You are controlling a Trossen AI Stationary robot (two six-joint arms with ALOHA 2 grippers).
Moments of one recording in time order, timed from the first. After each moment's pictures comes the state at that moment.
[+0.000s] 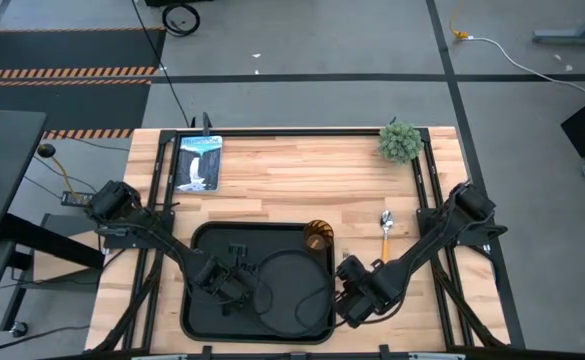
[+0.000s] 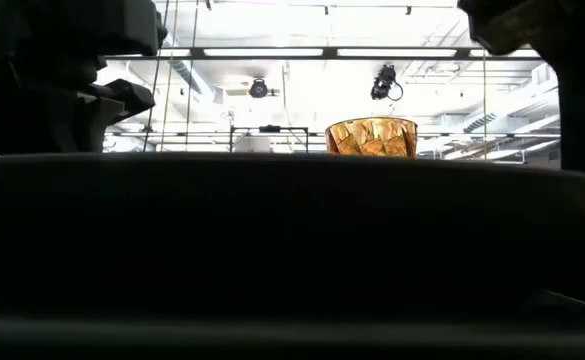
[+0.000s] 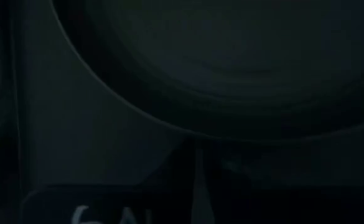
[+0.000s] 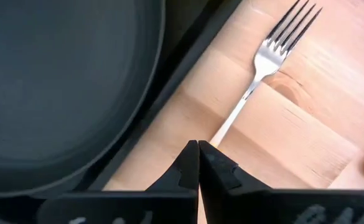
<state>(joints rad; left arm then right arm) -0.61 1.73 1.04 -0.57 -0.35 -0.43 0.68 1.87 1.33 -0.94 0.28 1.66</state>
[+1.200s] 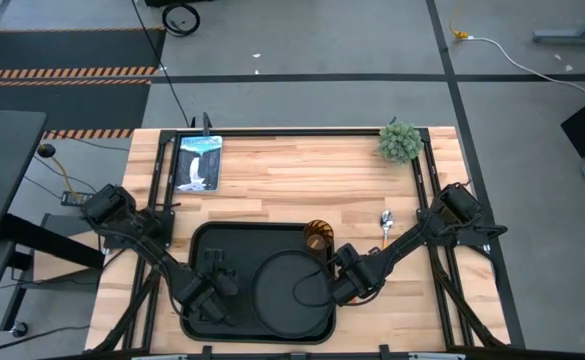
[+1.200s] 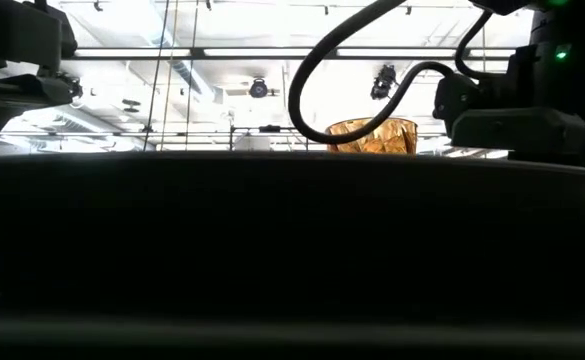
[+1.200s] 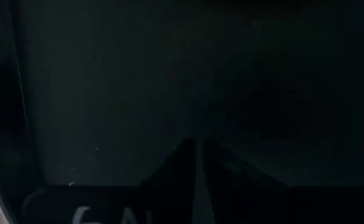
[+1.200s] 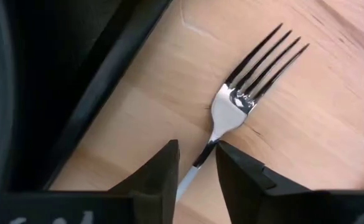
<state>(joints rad) -0.77 1.73 1.04 -0.86 -0.34 -0.71 0.56 1.94 1.19 -0.88 0.21 1.59</state>
